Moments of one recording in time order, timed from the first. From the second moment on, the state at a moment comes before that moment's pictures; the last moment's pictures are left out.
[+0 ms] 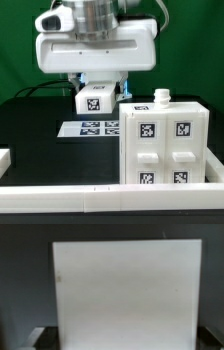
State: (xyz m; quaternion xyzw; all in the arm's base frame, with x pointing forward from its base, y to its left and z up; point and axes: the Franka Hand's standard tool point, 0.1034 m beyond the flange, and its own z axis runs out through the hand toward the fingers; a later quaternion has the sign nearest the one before) arm 0.500 -0.018 0.142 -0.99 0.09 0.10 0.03
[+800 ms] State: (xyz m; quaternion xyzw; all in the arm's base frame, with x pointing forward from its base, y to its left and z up) arm 0.556 0.041 0.184 -0.99 0.08 0.09 0.03
